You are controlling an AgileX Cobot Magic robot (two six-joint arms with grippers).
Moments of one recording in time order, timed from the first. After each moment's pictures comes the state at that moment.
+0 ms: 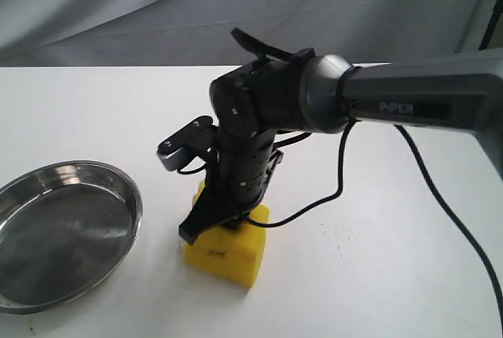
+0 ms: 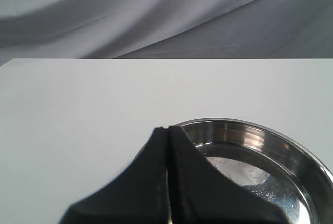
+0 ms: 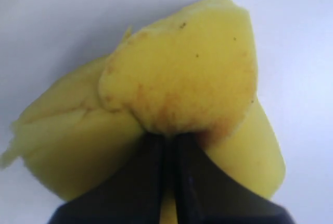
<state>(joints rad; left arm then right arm) 0.01 0.00 0.00 0.16 0.29 -0.15 0.77 2.13 -1.53 0.05 0.92 -0.13</state>
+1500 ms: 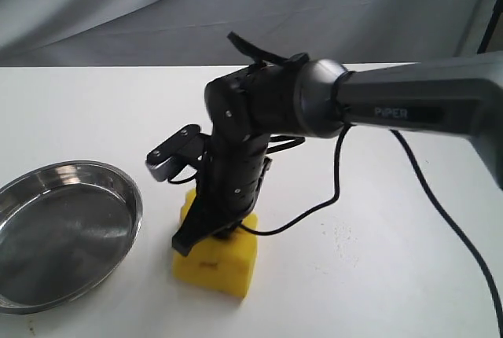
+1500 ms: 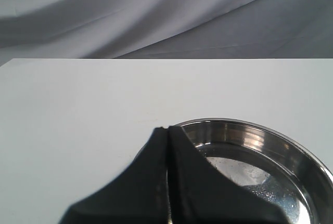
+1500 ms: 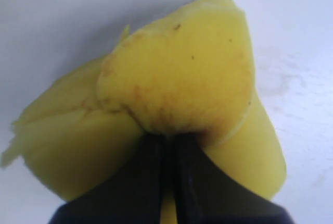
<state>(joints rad) 0.01 0.00 0.00 0.16 0.29 -0.15 0.79 2.13 -1.53 0.12 0.92 -0.24</state>
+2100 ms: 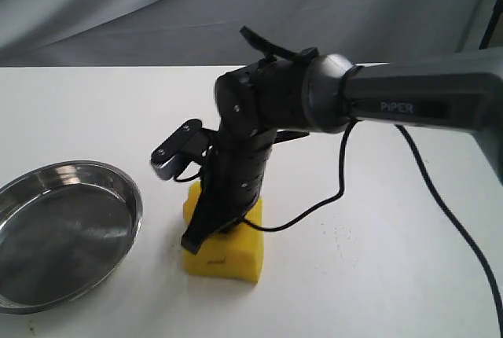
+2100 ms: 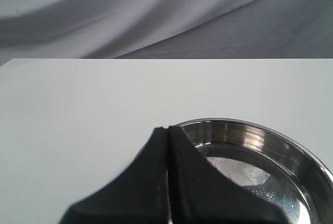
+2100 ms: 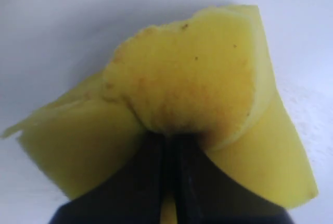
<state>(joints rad) 0.01 0.00 0.00 0.16 0.29 -0.15 0.79 2.13 -1.53 0.13 0.89 -0.35</state>
